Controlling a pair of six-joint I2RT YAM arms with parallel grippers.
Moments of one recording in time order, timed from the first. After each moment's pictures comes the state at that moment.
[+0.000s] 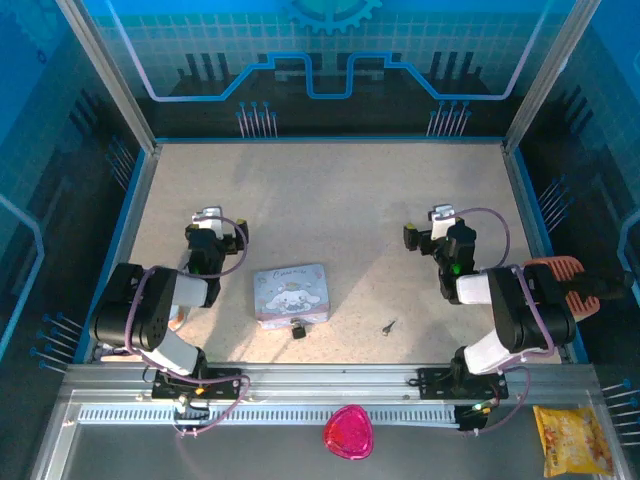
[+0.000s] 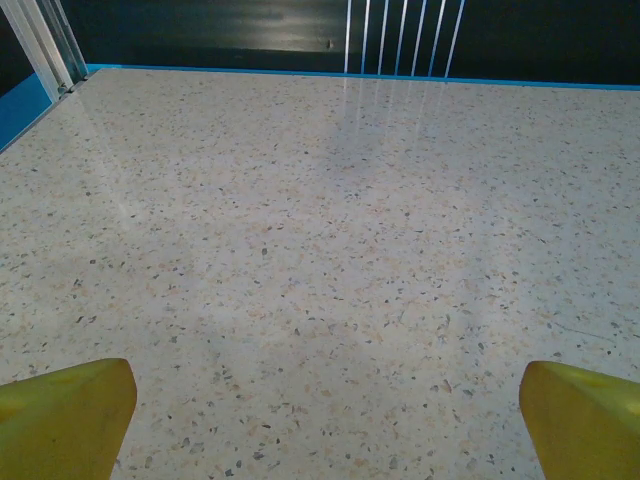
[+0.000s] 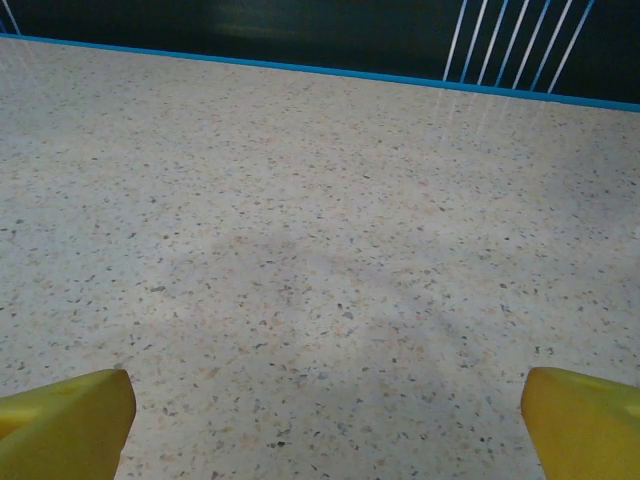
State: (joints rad) left arm -0.06 1.56 0.35 0.89 -0.19 -0.09; right arm 0.07 1.54 0.37 0.82 -0.03 -0.07
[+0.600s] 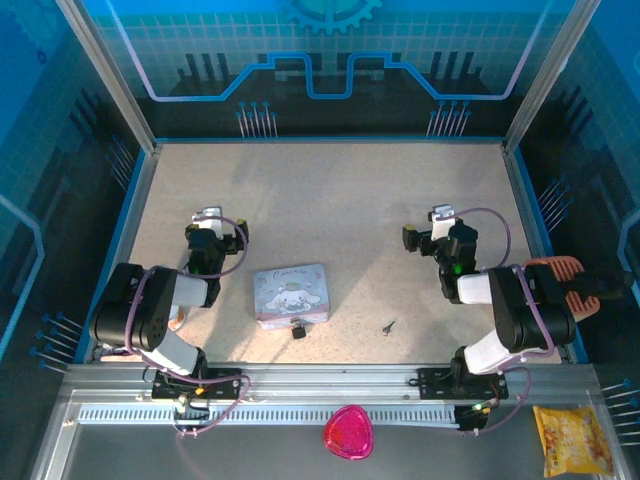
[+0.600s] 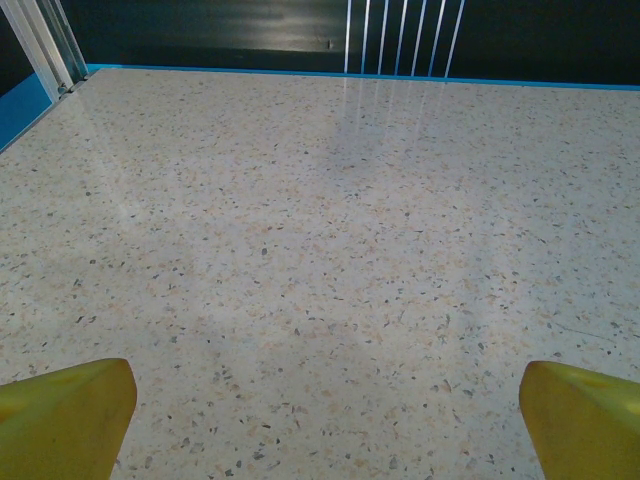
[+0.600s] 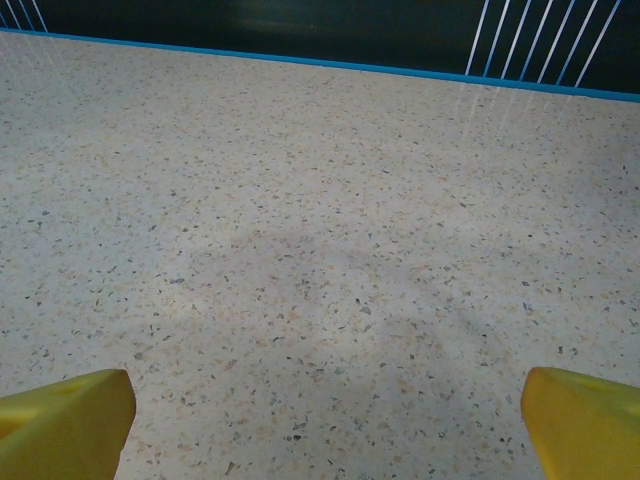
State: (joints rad) left arm -0.06 1.56 0.35 0.89 -0.19 -0.09; right arm 0.06 1.54 0.38 0.81 -0.08 -0.07
